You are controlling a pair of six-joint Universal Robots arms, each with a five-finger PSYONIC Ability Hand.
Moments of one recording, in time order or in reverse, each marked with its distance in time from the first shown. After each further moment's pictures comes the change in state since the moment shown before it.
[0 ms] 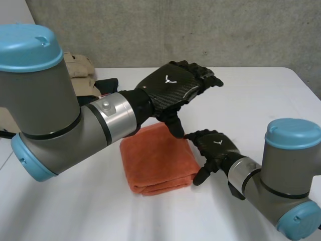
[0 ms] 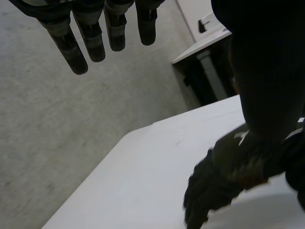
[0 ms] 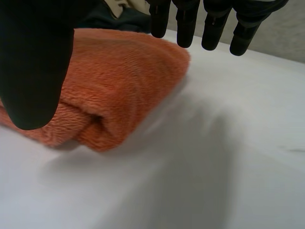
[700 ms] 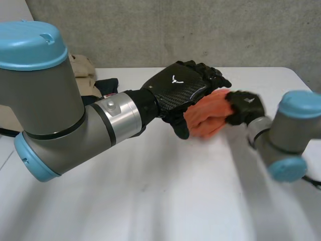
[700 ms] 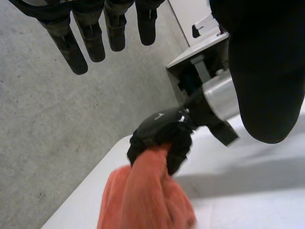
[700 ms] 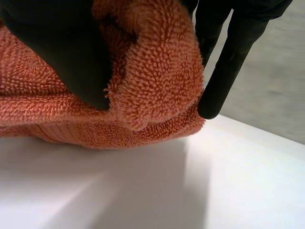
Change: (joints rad) left arm -0.023 -0.007 0.026 -0.011 0.002 -0.005; right arm -0.177 0.225 -0.343 -0.160 0.140 0.007; left_hand 0.000 0.000 0.000 0.000 0.000; right_hand 0.551 0.839 0.872 0.986 0.866
